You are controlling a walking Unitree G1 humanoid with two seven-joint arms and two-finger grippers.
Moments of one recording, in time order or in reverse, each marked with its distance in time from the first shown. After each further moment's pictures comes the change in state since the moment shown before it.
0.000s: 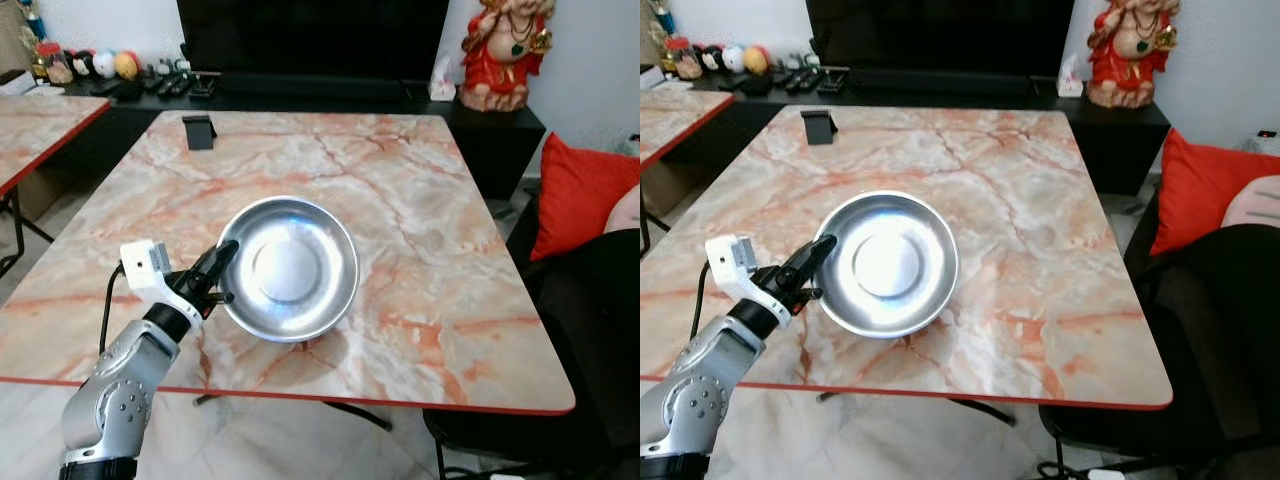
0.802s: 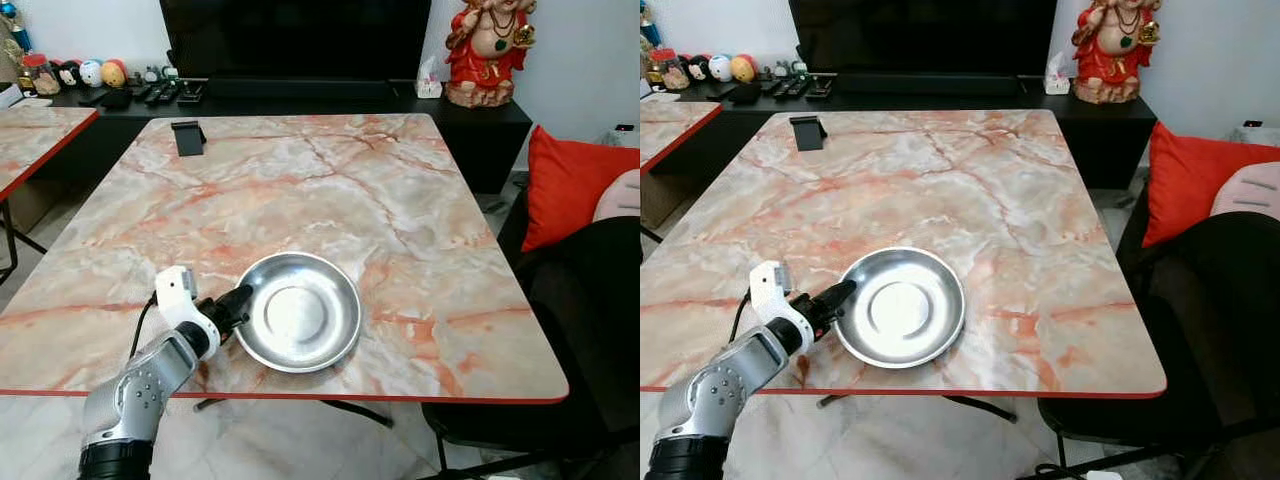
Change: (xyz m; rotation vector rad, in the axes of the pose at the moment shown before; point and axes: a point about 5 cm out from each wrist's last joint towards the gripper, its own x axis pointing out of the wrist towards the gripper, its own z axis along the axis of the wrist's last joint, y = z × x) left arm 0.006 0.022 -0.043 -0.172 0.277 0.239; right arm 0.000 0.002 -0.001 -0.019 0.009 0.015
